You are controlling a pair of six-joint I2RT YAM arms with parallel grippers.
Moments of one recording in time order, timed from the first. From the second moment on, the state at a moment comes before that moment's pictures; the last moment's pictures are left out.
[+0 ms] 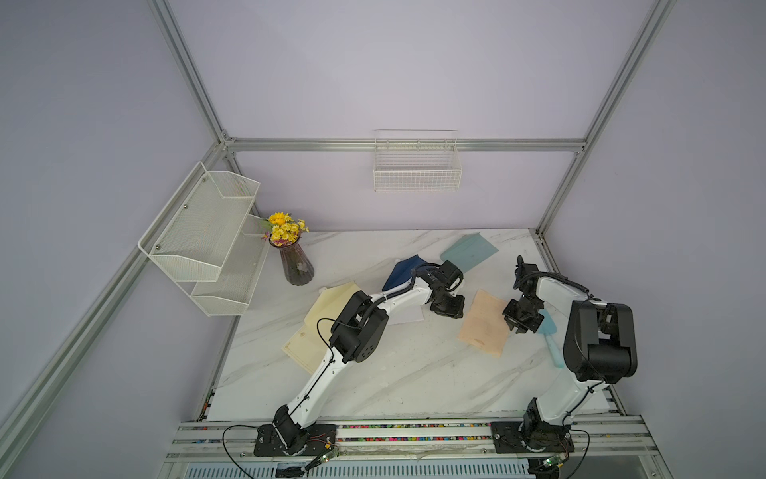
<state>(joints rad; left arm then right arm) -0.82 2.41 2.02 -0.68 0.36 -0.46 -0.12 1.77 1.13 -0.92 0.06 0.62</state>
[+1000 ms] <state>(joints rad) -0.79 2.09 1.75 -0.80 0.22 -0.30 0.05 1.97 1.33 -0.73 -0.20 0.64</state>
